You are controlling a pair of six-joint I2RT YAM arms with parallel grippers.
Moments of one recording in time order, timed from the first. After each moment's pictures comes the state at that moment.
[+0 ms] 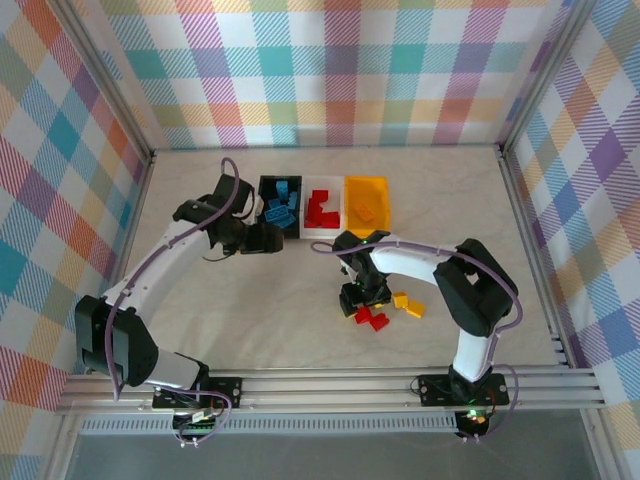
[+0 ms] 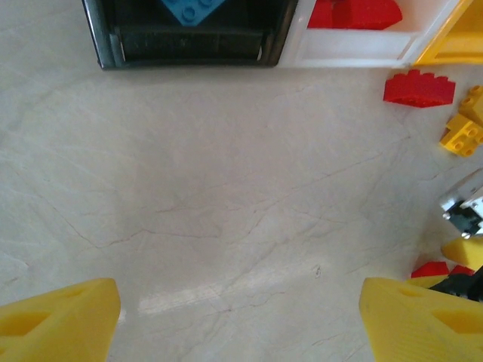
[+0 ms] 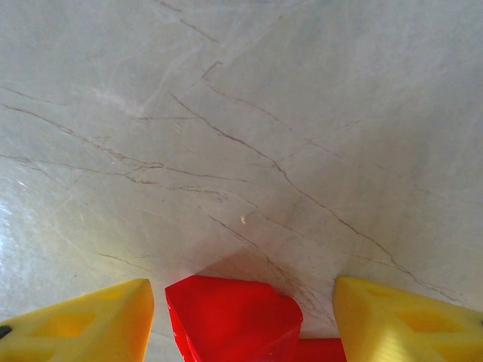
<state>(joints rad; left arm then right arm) -0.36 1.42 1.24 -0.95 0.16 -0.34 0.78 1.82 1.13 -0.94 -0.14 0.38</state>
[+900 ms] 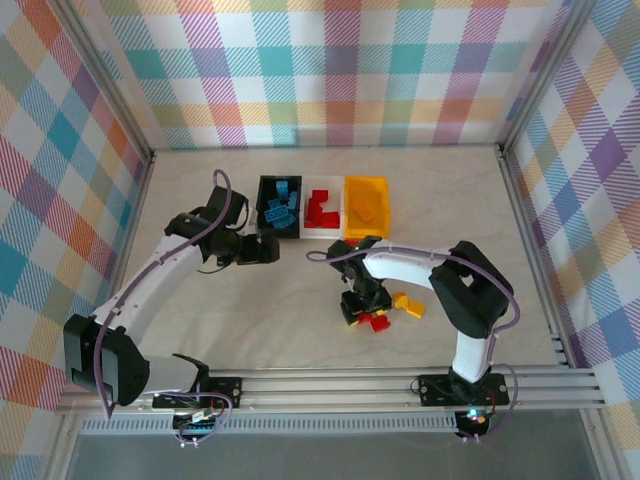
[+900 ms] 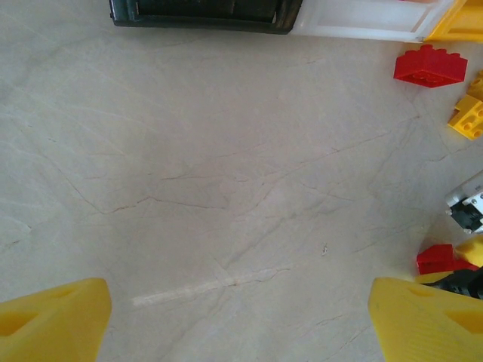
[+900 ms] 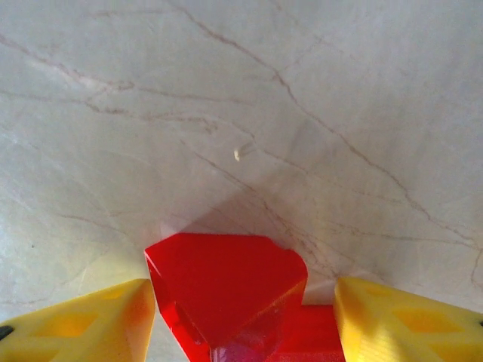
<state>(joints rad) -0.36 1.32 1.14 -0.94 0.16 -0.37 0.84 1.84 1.15 -1.02 -0.08 0.44</state>
